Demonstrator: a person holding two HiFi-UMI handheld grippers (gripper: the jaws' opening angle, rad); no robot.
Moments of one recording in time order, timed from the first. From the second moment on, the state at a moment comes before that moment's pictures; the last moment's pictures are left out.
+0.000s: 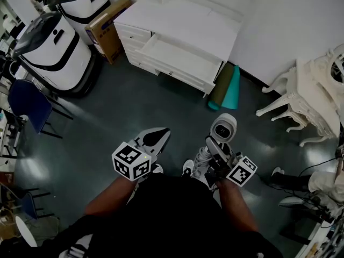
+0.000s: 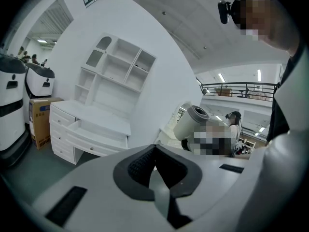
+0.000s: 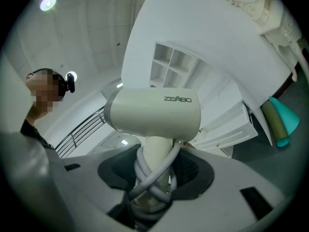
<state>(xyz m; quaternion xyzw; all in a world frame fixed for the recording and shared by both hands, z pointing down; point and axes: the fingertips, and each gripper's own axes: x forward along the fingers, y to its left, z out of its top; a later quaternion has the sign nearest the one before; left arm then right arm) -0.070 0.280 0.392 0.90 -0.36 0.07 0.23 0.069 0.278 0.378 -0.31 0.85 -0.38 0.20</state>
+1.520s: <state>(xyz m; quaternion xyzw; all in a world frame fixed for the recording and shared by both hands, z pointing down) 0.022 0.250 0.394 0.89 -0.41 0.06 0.21 0.171 0.233 0.389 -0.28 0.86 -0.38 0.19</state>
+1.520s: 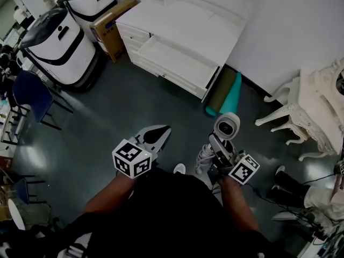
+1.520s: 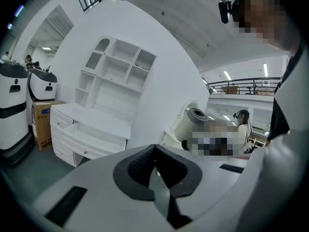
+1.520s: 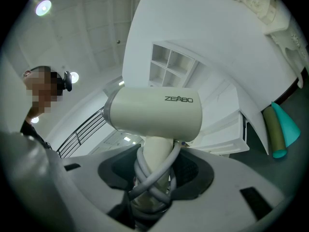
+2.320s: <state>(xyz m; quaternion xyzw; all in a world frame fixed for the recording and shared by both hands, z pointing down) 0.044 0.241 0.414 0.87 -0.43 0.11 0.23 0.189 0.213 0.403 -0.26 0.86 -0.39 0.20</state>
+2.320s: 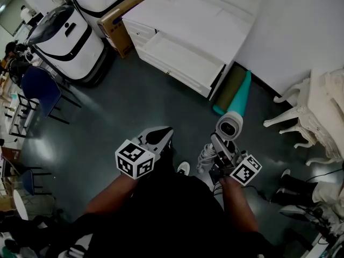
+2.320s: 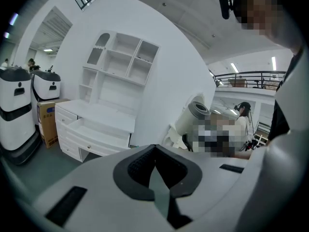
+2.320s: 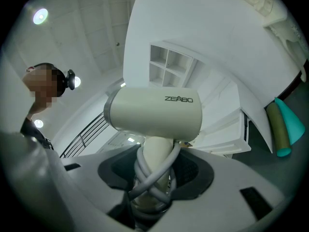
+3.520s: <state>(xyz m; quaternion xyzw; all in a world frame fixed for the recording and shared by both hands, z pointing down) -0.016 0.107 0.409 0.88 -0.41 0.08 0.24 0.134 0.085 0.391 -0.29 0.86 -0.38 0.17</state>
